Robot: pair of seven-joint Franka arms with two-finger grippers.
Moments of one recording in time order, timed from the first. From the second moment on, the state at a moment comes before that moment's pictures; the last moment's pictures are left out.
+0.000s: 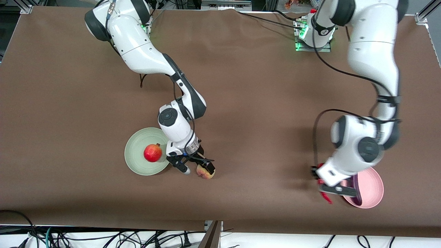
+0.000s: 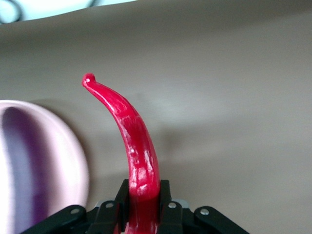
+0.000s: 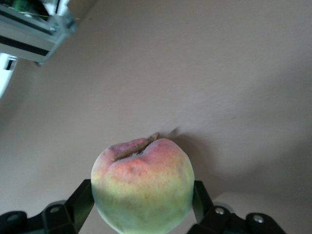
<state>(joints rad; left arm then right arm) -0.09 0.87 0.07 -1.22 -0.08 2.20 0.18 0.54 1.07 -0.02 -1.11 0.14 2.62 1.06</state>
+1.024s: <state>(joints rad) 0.13 0.91 0.05 -1.23 -0.20 2.20 0.40 0.18 0.77 -0.06 -1.21 0.15 1.76 0.27</state>
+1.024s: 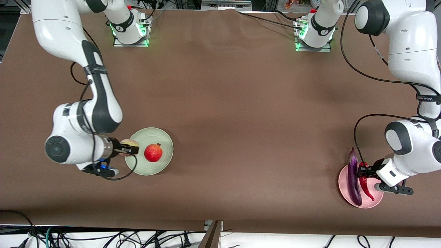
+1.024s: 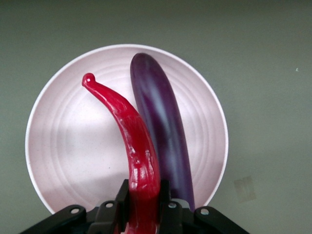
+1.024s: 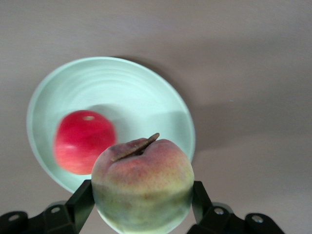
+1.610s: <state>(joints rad) 0.14 0.91 0.04 -1.22 -0.21 2.28 0.50 0.17 0.79 -0.06 -1.25 0.19 1.80 0.27</state>
